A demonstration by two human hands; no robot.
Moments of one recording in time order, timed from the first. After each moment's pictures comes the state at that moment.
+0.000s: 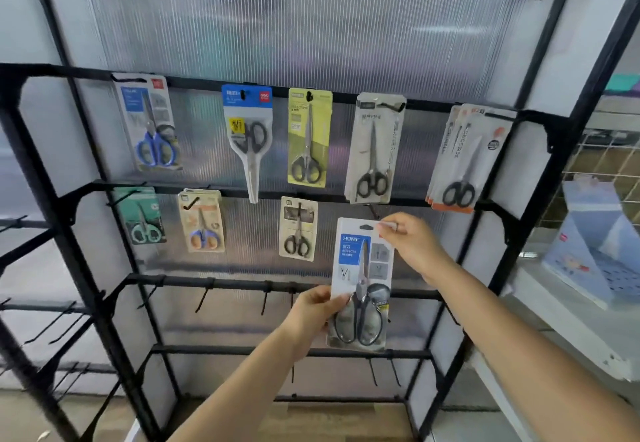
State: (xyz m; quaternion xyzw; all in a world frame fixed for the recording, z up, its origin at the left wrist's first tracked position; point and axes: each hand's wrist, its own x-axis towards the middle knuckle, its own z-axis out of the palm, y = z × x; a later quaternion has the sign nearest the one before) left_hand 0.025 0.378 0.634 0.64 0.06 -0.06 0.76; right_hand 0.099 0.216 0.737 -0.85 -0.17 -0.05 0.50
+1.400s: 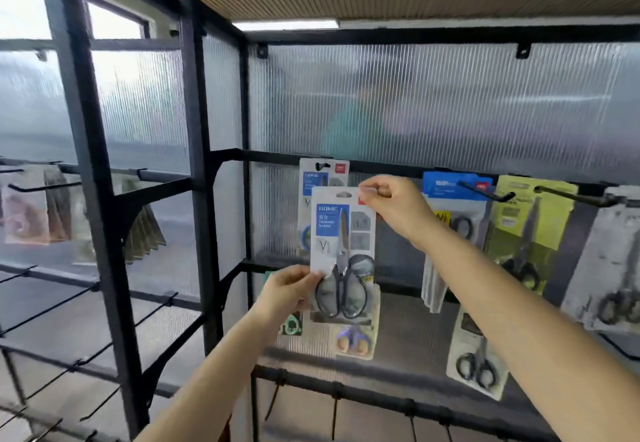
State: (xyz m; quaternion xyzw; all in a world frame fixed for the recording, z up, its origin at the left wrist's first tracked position) left_hand 0.048 0.735 0.754 0.70 0.07 0.17 0.69; right_hand 0.151 0.590 0.864 -0.77 -0.38 -0.11 0.50
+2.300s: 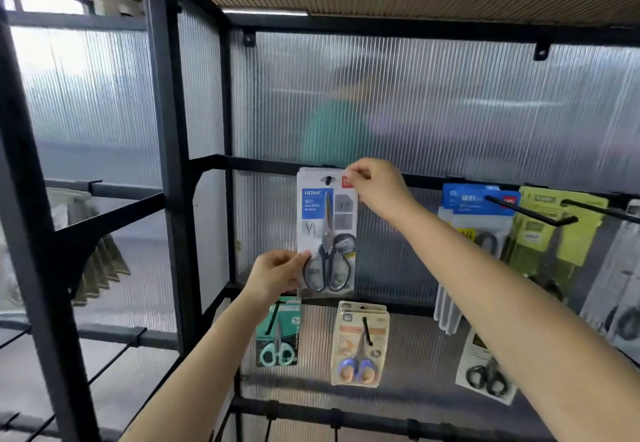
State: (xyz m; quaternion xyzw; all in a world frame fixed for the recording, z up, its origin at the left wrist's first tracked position) left_hand 0.132 0.810 0.768 0.70 0.07 0.19 0.69; right_hand 0.209 0.664 0.890 -0.82 -0.31 -0.20 0.43
